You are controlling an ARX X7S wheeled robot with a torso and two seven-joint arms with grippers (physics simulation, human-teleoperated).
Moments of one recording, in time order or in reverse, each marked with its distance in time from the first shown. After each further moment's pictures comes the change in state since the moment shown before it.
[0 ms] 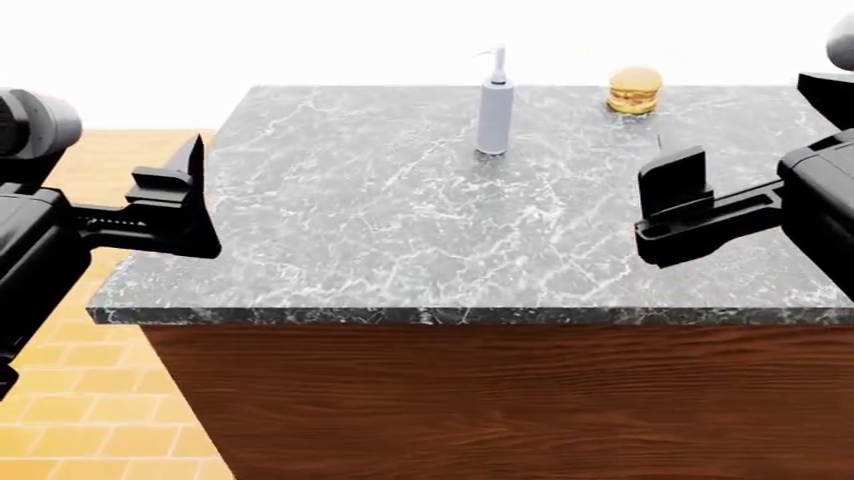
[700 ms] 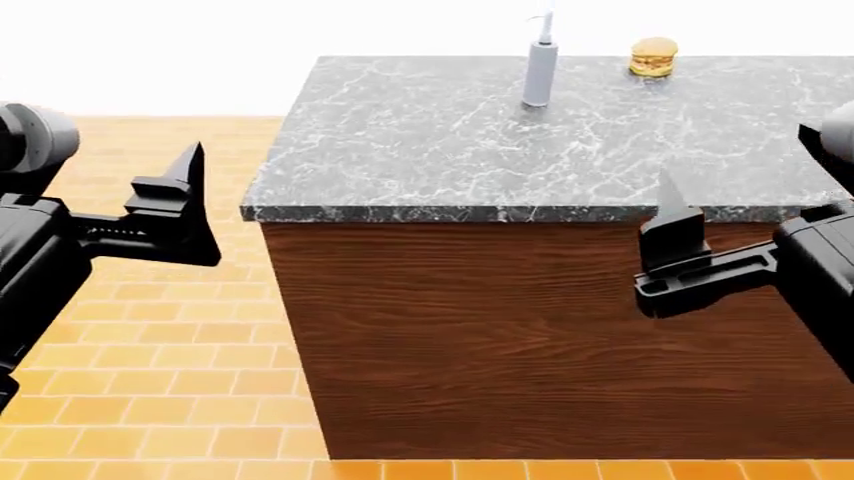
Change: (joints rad) left arm 0.041 0.011 -0.041 0.020 0.007 -0.005 0.015; right arm -0.201 0.057 0.120 -0.158 -0.044 -0.056 0.006
